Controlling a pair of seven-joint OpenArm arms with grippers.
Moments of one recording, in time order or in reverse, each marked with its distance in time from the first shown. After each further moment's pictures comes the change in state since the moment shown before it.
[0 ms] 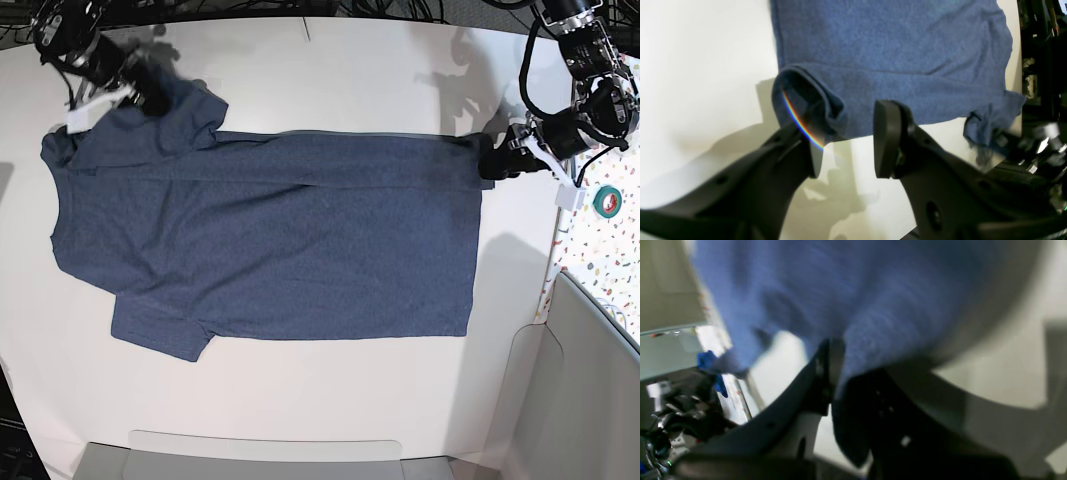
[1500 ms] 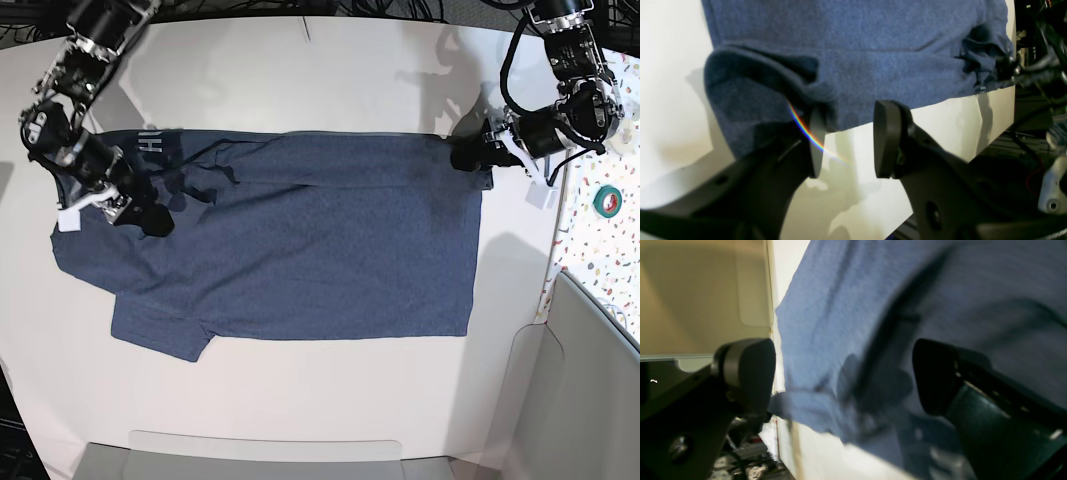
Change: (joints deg) left arm 0.4 0.8 6.3 0.0 0.0 0.0 0.0; right arm 18.0 8.4 -7.0 -14.4 4.8 0.0 2.4
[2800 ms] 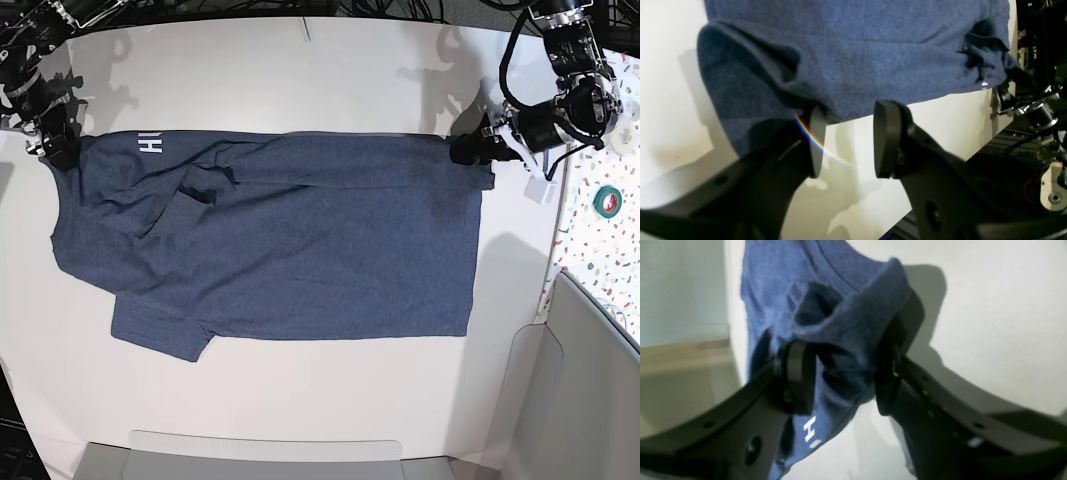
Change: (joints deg) left arm 1.0 0.2 0.0 0.0 0.0 0.0 0.0; right arm -0.3 0.0 27.3 -12.8 -10.1 0.9 1.5
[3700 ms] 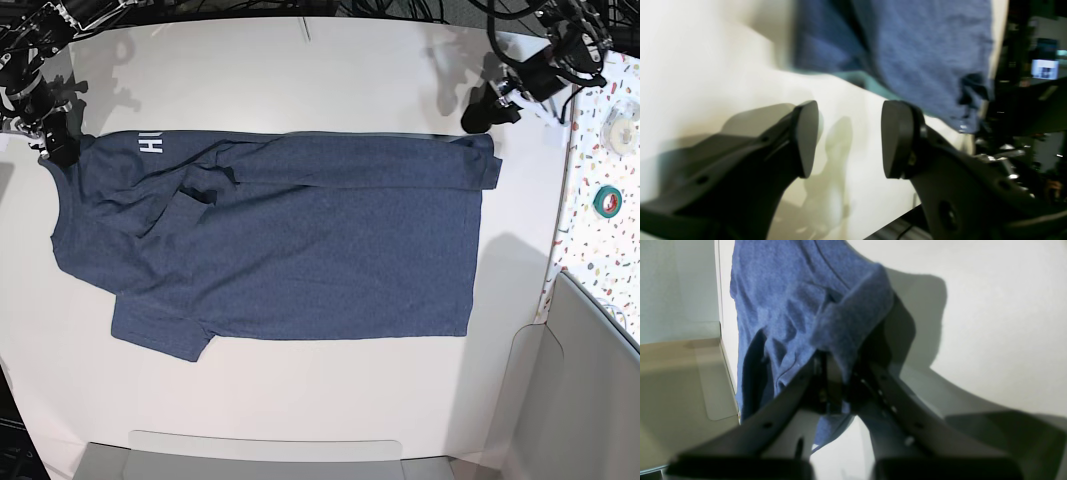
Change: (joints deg) left arm 6.2 12.9 -17.0 -1.0 -0.1 0.3 0.2; right arm -0.1 -0.7 -0.2 0.5 -1.6 0.5 1.0
